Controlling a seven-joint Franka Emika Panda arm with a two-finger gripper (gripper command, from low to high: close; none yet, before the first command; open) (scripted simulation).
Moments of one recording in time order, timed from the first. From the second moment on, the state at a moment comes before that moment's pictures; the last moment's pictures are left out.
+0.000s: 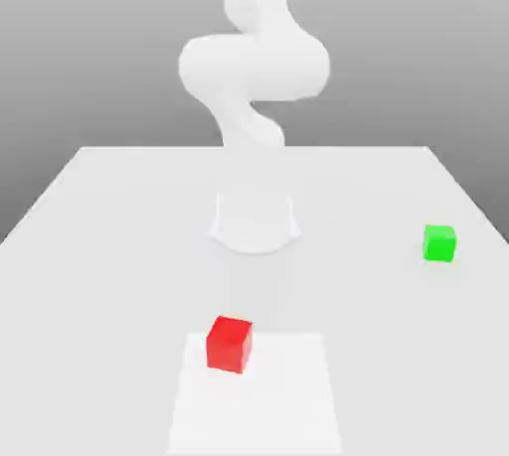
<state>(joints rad) -0.01 -0.73 0.00 -2.36 0.00 2.35 0.82</state>
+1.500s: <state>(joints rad) 0.10 -0.11 0.15 -2.87 0.08 2.77 0.90</state>
